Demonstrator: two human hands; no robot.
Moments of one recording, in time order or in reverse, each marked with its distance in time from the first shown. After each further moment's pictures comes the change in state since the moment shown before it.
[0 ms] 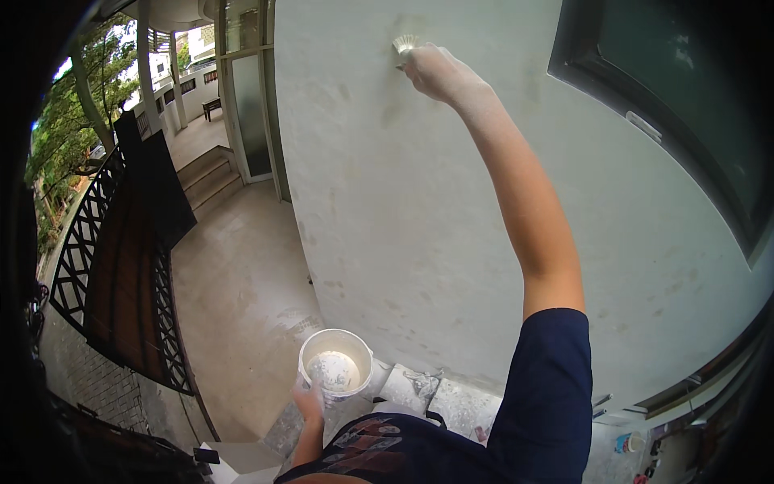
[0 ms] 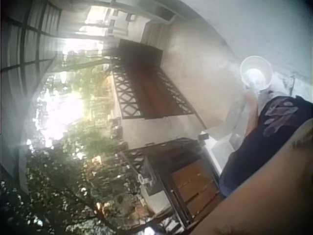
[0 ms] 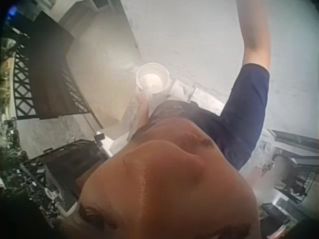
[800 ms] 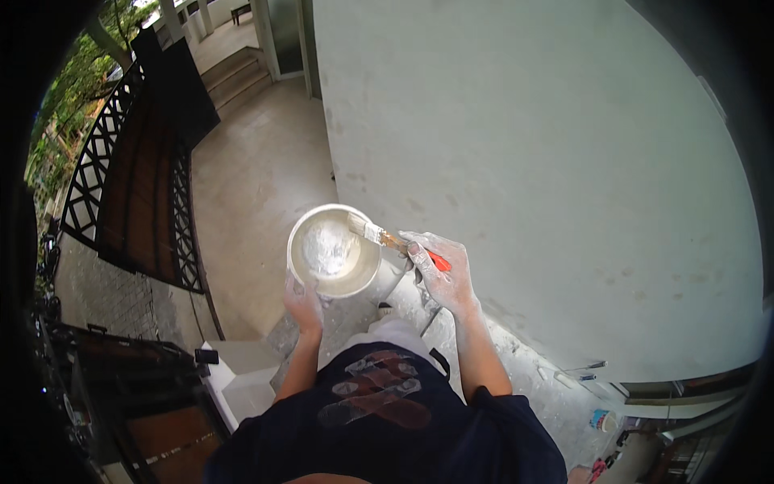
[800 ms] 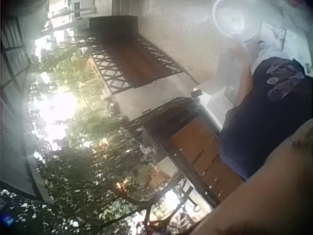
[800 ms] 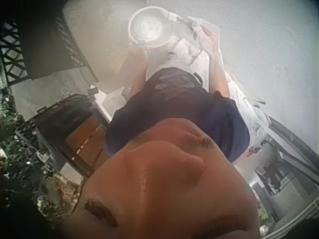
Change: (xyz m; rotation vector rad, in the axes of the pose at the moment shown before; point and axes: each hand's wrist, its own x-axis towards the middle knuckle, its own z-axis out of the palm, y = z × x) left_hand -0.046 0.009 0.011 -0.262 0.063 -0.063; right_hand -0.413 -0.196 0.057 1.473 -0.238 0.545
